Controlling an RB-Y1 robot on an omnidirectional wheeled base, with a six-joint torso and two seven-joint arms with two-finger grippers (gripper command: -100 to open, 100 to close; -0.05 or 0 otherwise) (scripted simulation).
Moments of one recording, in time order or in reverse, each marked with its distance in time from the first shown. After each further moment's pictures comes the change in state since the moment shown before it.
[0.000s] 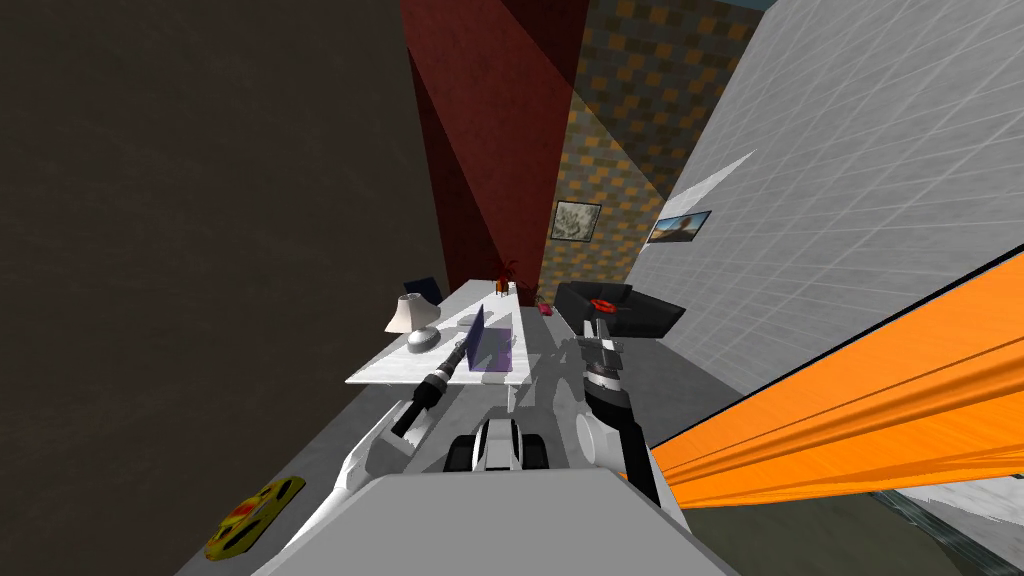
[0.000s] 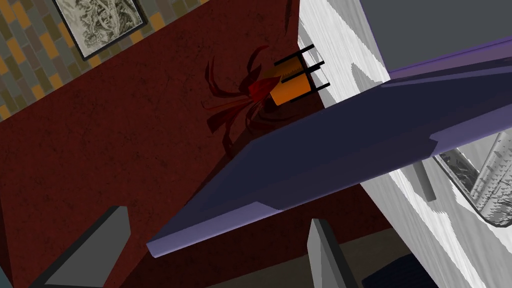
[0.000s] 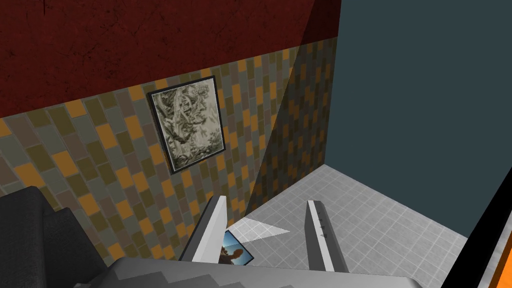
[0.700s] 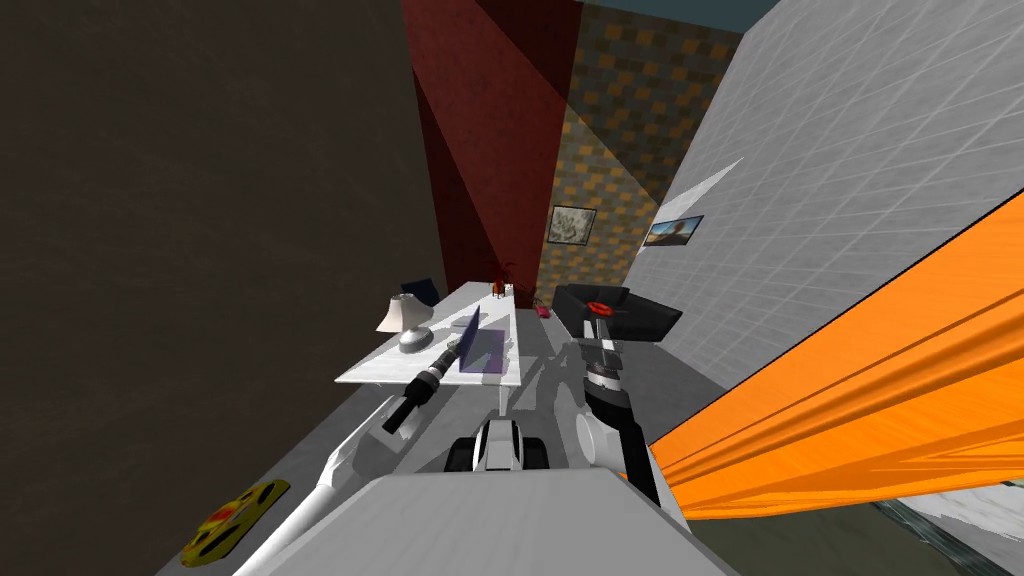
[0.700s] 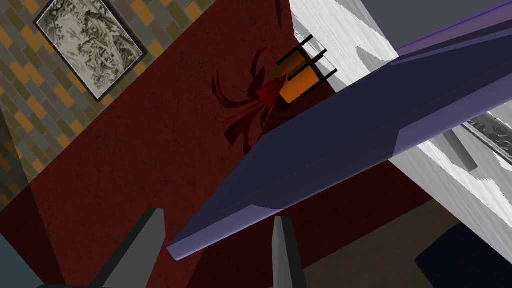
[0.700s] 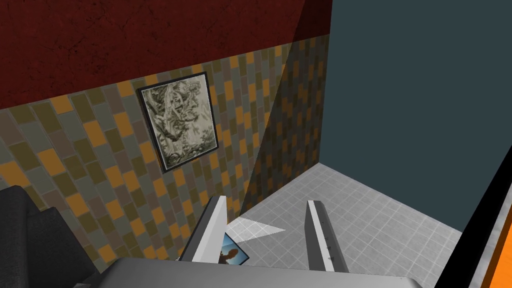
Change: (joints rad) left arm -0.004 0.085 0.021 -0.026 -0.074 0.048 -0.069; right arm 0.000 0.000 0.000 0.000 0.000 0.000 0.000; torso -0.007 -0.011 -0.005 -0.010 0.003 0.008
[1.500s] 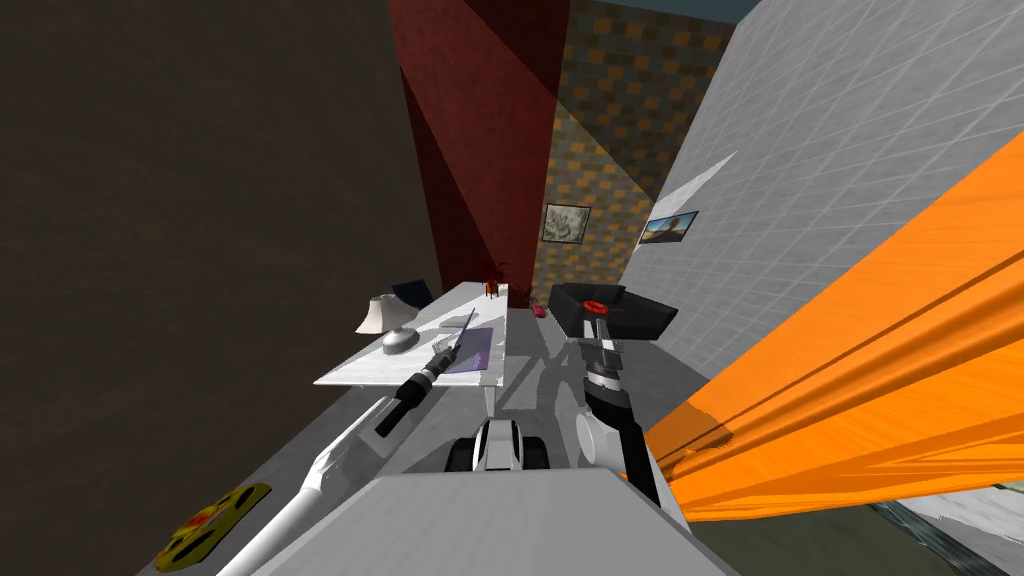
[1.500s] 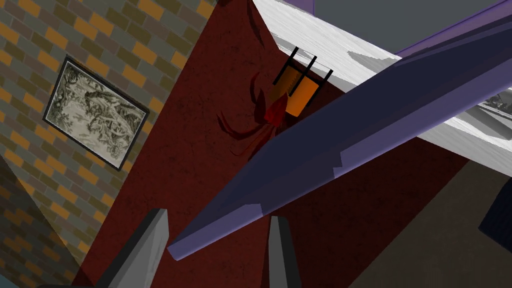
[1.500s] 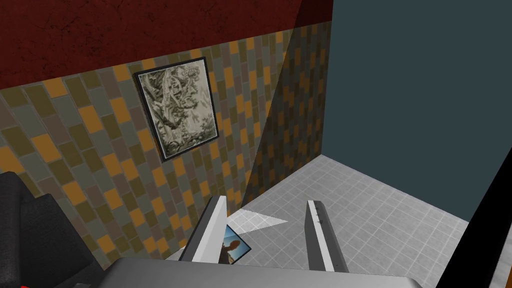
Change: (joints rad) left arm 0.007 0.054 0.019 0.034 -0.125 0.023 -0.136; right arm 0.000 0.000 0.000 0.000 0.000 0.000 0.000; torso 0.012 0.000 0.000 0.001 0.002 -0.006
